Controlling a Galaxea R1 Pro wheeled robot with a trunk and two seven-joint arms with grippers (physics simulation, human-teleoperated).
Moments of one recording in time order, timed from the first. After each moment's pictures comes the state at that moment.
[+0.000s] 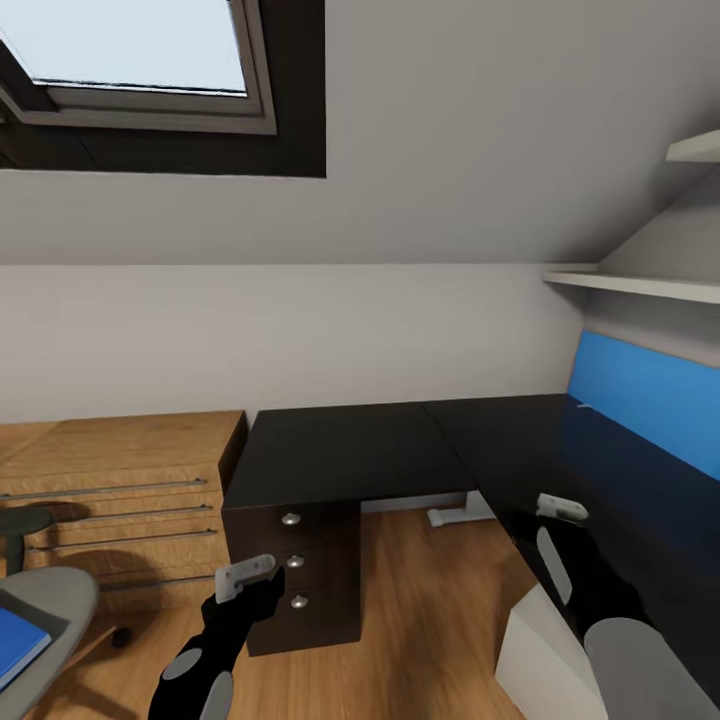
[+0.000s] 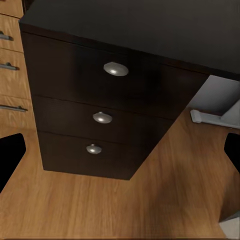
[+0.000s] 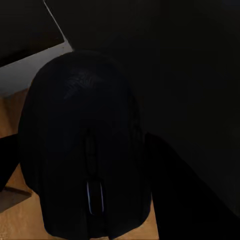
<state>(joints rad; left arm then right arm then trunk) -0.03 -0.12 -0.09 -1.52 0.23 0.41 0.26 -0.64 -0.09 -0.22 -0.79 -0.08 0.52 -0.15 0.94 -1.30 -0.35</state>
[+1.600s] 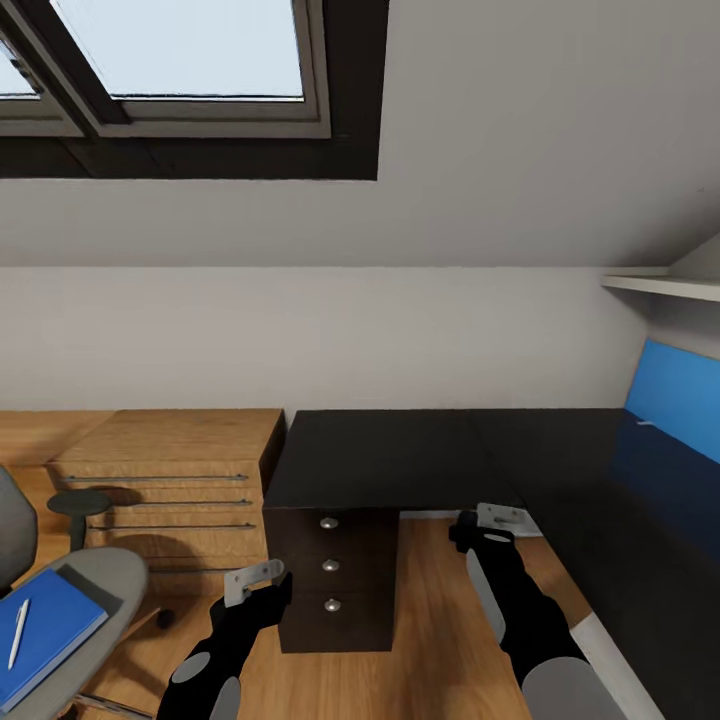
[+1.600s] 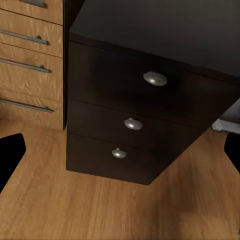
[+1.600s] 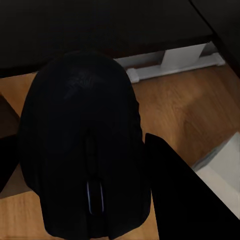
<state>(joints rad) -0.03 -0.12 -0.12 -1.50 0.23 0.40 0.26 -0.53 0.10 -0.03 -0.94 -0.05 0.51 -0.35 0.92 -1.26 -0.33</state>
